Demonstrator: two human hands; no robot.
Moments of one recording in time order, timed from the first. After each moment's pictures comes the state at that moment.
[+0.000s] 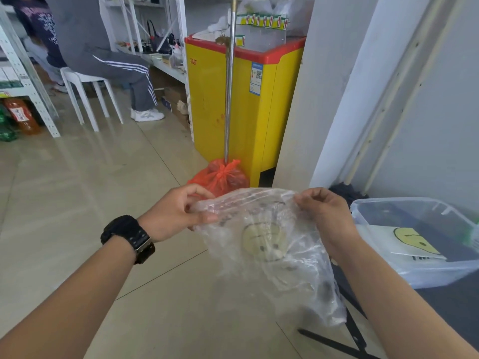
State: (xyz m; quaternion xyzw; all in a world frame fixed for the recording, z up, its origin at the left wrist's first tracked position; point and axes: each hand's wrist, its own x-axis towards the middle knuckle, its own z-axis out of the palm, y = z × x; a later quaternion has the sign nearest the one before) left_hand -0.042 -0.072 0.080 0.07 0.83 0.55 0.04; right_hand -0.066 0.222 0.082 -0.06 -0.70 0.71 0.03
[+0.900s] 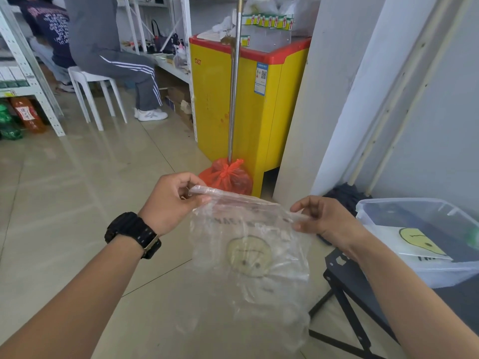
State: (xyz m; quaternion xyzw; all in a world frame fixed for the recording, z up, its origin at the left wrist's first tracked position) left_hand -0.044 -0.083 0.084 0.08 0.82 0.55 -0.13; right_hand -0.064 0.234 0.087 0.06 -0.86 0.50 -0.12
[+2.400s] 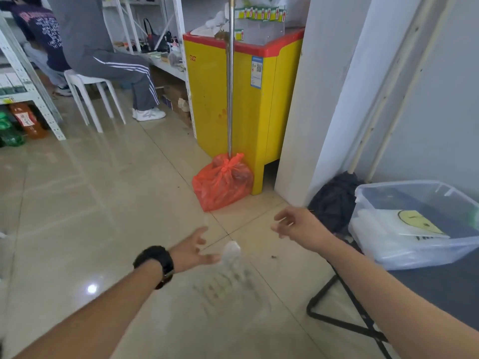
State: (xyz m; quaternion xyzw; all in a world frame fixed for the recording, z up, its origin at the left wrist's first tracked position) left_hand -0.019 -0.090 -0.022 -0.03 0.88 0.41 0.25; right_hand -0.063 0.204 0.031 0.06 -0.91 0.38 -0.14
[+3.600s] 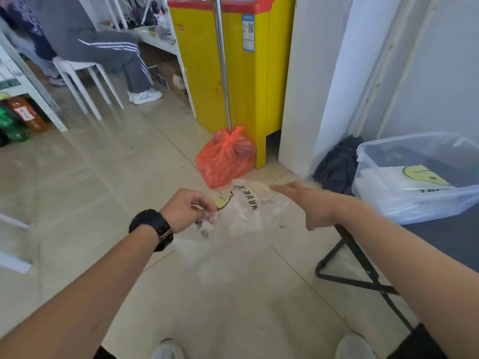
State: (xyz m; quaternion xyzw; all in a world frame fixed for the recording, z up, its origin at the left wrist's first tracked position) left_hand -0.018 -0.086 0.016 0.01 0.88 0.45 0.12; right_hand -0.050 0.224 0.034 0.22 -0.95 0.05 -0.22
